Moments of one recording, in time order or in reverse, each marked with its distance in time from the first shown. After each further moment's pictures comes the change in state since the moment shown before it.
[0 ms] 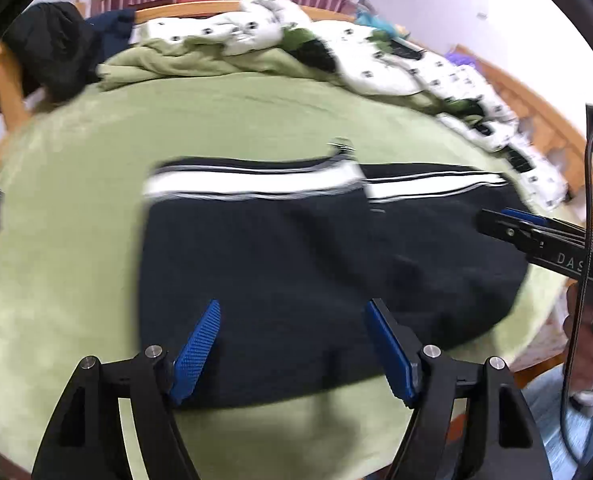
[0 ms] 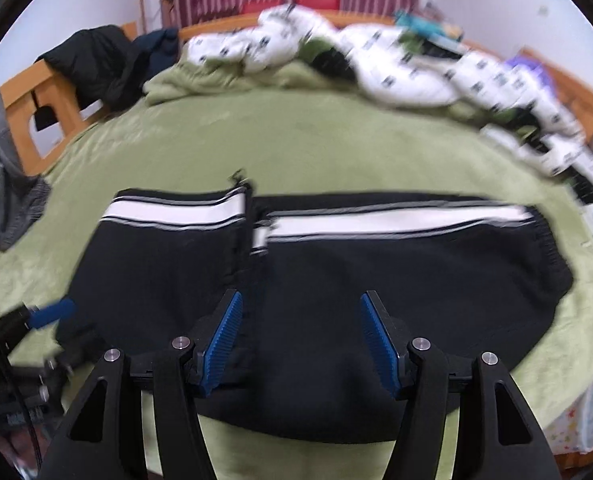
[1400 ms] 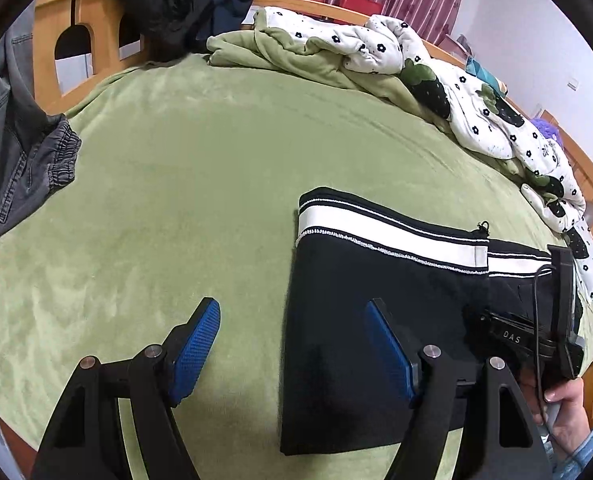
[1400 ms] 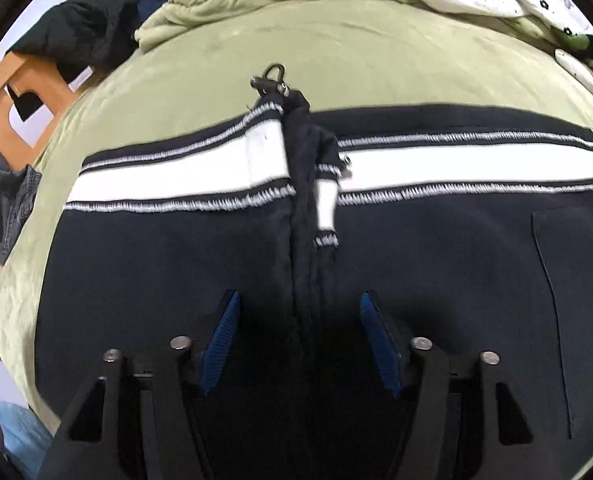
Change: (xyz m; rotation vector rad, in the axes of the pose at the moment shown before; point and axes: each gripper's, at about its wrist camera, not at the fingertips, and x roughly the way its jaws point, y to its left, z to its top) left arm 0.010 0.110 0.012 -0.289 -0.031 0.141; right arm 0.126 0.026 0.004 0.027 0.200 0.116
